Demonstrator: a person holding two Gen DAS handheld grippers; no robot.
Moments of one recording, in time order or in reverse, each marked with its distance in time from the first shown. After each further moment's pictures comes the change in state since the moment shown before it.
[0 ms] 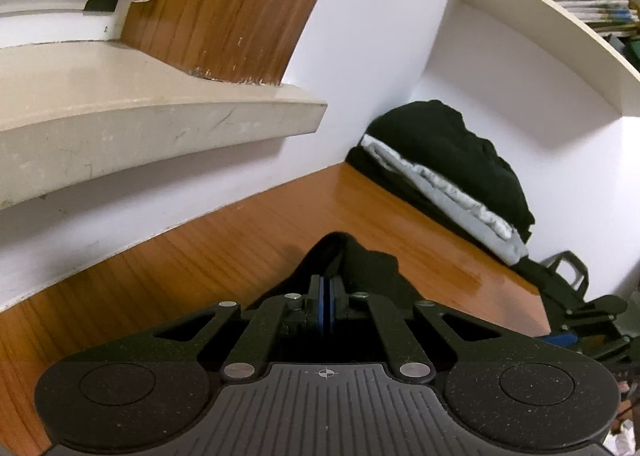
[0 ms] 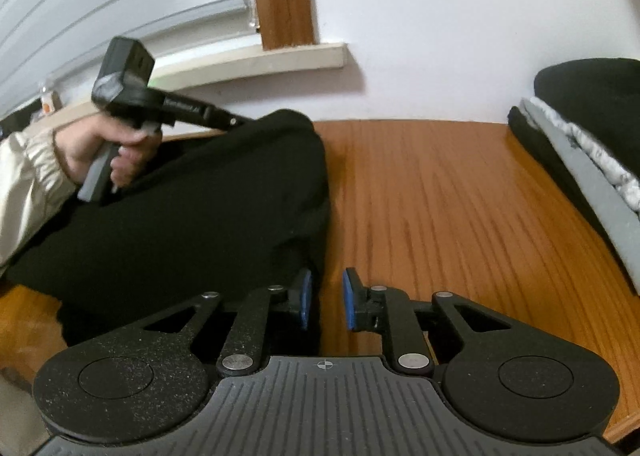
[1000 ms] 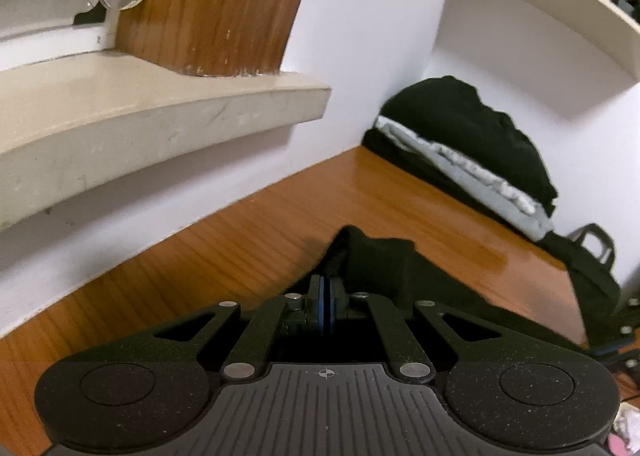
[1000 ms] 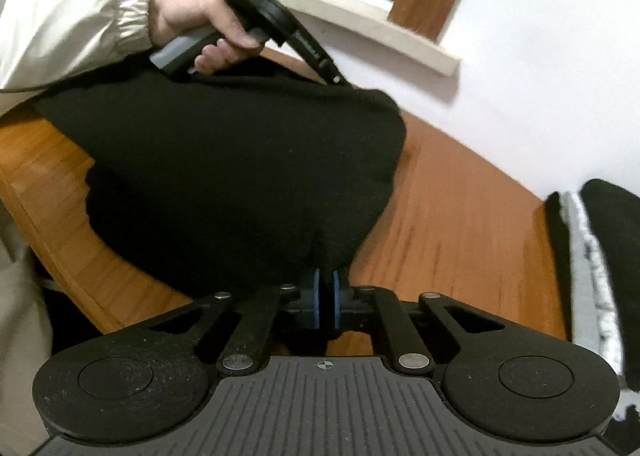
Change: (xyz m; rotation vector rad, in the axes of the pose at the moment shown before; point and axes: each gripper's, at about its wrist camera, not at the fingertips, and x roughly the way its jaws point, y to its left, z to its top) left arm 0.007 -0.011 0.003 0.074 0.055 0.086; right arm -0.020 0.060 0.001 -0.513 0.124 -0.027
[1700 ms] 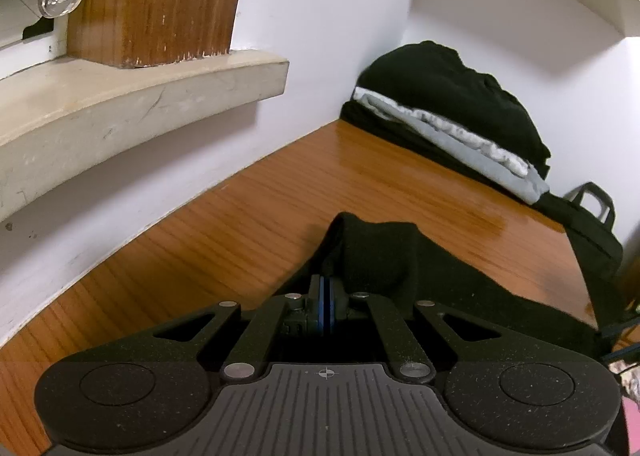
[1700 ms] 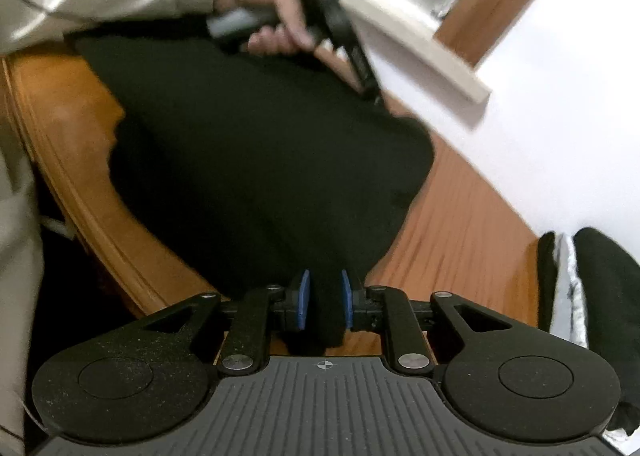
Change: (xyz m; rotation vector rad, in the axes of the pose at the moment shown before) left arm 0.014 -0.015 0.001 0.091 0.063 -0.018; right arm 0.004 0.013 -0.013 -0.198 0.052 0.009
